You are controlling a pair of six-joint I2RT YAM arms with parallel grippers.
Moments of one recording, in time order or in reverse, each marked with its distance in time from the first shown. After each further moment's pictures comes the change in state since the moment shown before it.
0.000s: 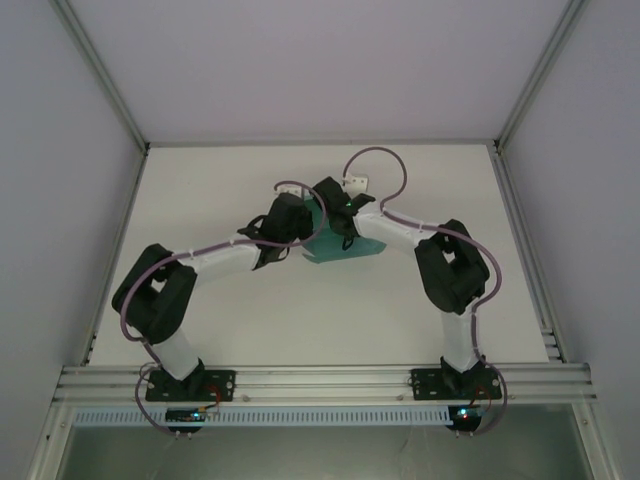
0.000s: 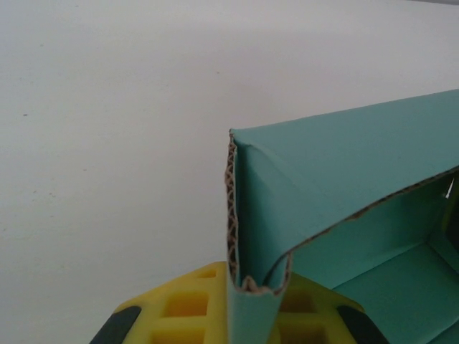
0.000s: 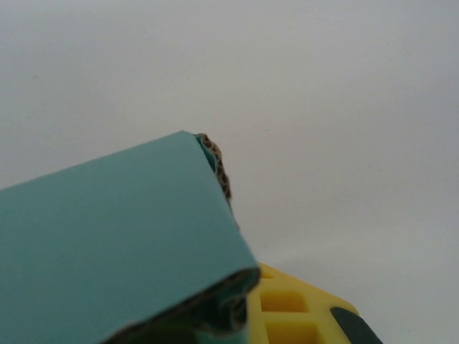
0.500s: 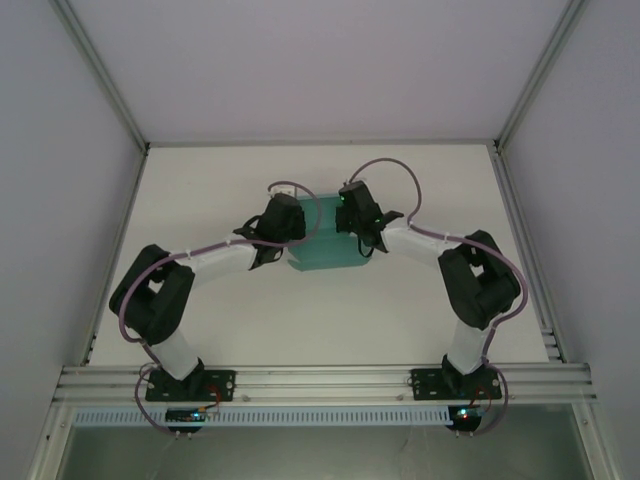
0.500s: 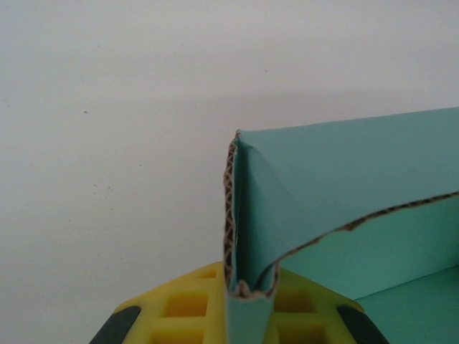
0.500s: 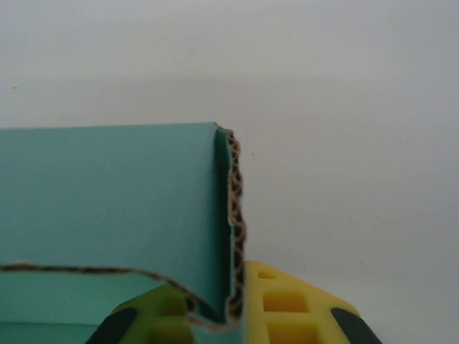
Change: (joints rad) left arm 0.024 -0.016 -0.031 -0.018 -0.059 0.028; right arm -0.078 -0.185 -0.332 0.468 -0.437 -0.319
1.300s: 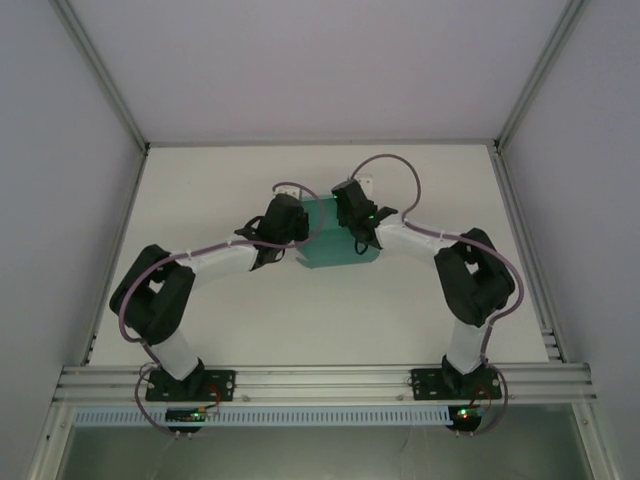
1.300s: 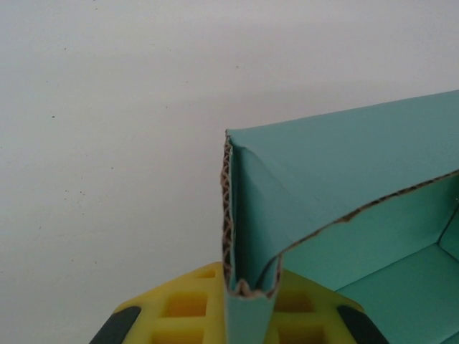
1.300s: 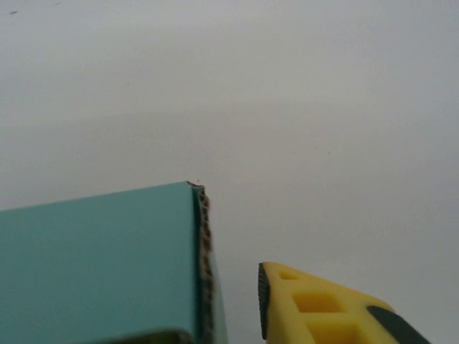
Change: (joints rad) left arm -0.009 0.000 0.000 0.016 0.043 0.033; right arm 0.009 0.010 0.031 -0.024 0.143 0.059
